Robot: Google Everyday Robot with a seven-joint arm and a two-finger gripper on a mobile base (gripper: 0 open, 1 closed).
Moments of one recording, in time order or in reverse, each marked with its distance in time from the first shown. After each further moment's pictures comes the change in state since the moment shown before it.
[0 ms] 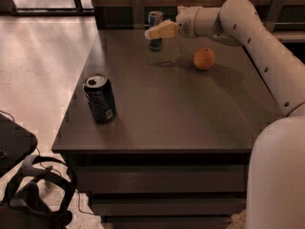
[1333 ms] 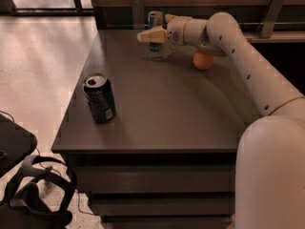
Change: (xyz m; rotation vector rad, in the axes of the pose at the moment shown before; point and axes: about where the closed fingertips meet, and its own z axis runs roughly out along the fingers) arm 0.023 -0.001 0.042 -0.008 -0.075 0.047
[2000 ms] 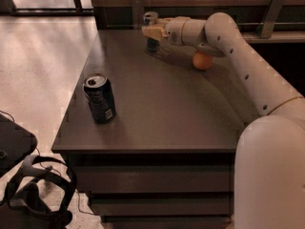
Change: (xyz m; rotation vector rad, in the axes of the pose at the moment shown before) arm 0.001 0.004 0.006 -0.009 0.001 0.001
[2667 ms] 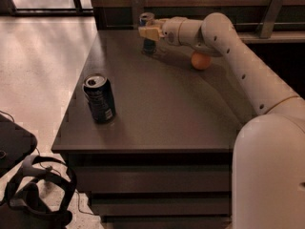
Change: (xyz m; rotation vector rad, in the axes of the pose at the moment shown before) arm 0.001 0.006 0.008 -0.013 0.002 0.002
